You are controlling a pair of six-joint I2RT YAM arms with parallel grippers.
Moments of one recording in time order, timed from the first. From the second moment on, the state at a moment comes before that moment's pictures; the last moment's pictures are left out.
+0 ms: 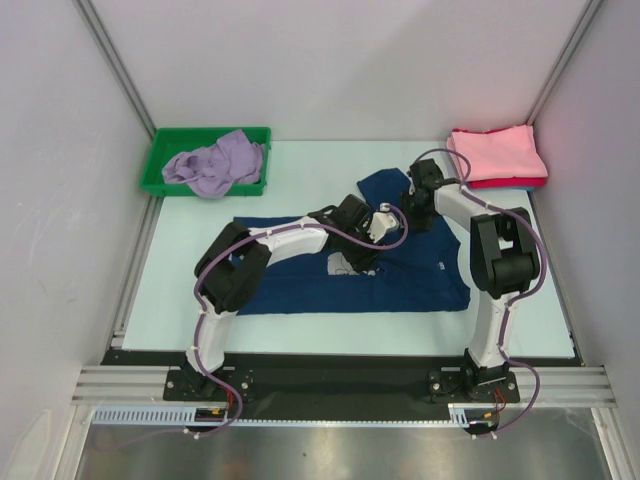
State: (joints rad) left arm -0.79 2.09 1.48 -0.32 0.27 0.24; right arm 0.23 1.99 1.42 -0.54 -0.03 0.24
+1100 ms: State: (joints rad) left arm -0.78 2.09 1.45 -0.31 0.27 0.25; right arm 0.13 1.93 1.42 -0.51 -0.05 0.24
